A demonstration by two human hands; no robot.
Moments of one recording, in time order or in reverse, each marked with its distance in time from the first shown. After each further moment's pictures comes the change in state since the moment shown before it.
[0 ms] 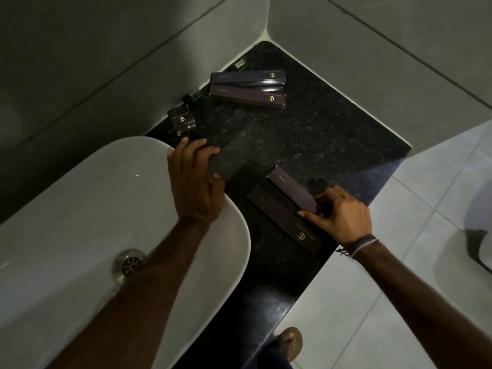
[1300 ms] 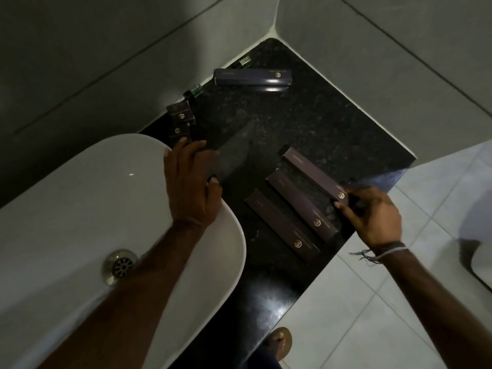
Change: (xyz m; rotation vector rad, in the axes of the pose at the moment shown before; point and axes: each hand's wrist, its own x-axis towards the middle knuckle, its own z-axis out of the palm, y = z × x) left_hand 0.002 0.000 0.002 -0.036 -0.044 -0.067; right_hand 0.011 0.065 -0.011 -0.005 0.127 0.110
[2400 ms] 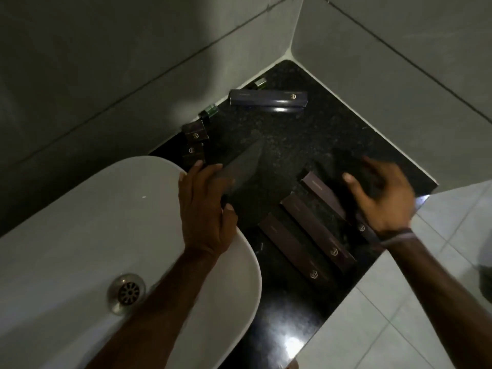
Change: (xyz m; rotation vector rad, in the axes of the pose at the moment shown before) left_hand 0.000 0.000 0.000 -0.048 -0.009 -0.012; right_hand 0.073 -0.063 -0.027 0.213 0.229 -0.015
